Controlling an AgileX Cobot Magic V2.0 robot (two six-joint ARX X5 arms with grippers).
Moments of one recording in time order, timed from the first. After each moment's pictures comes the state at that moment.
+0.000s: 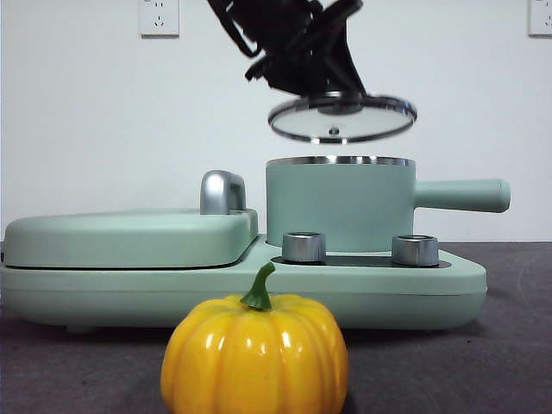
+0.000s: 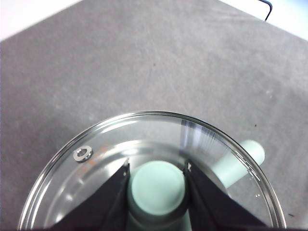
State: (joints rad) left arm -0.67 1.86 1.71 -0.39 0.28 0.09; right arm 0.06 0.52 0.94 -0.96 -0.71 0.12
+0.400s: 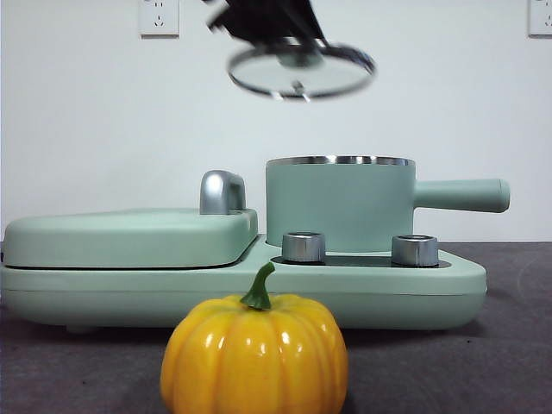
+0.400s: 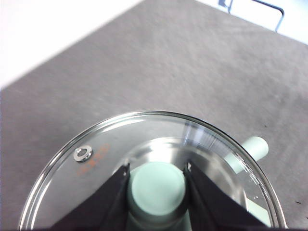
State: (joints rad) left arm -0.59 1.70 1.72 -0.52 0.28 0.17; right arm 0.27 0.72 1.03 -0.96 -0.61 0.15
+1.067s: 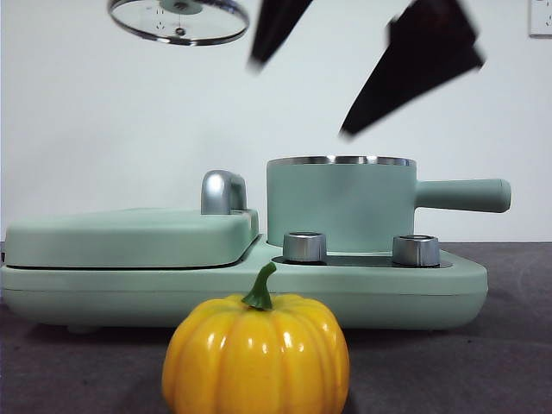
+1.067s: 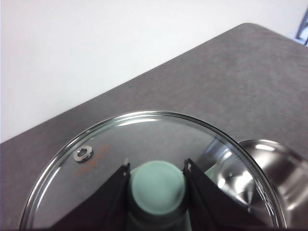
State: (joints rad) left arm -0.32 1.54 1.72 -0.61 0.28 0.19; right arm 0.95 1.28 1.06 -0.75 -0.18 0.30
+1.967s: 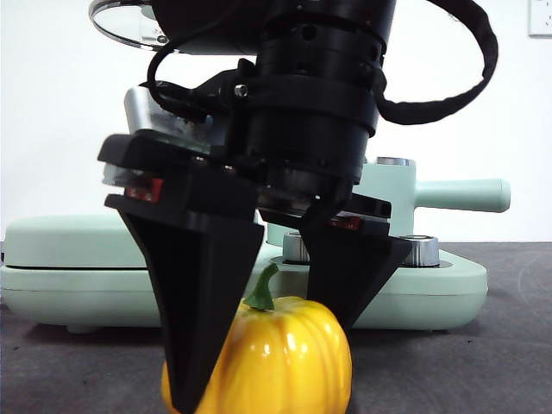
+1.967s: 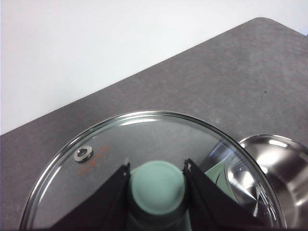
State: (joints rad) left arm -0.29 1.54 1.72 -0.64 0.28 0.19; right arm 1.08 1.70 1.09 -0.74 -0.11 0.32
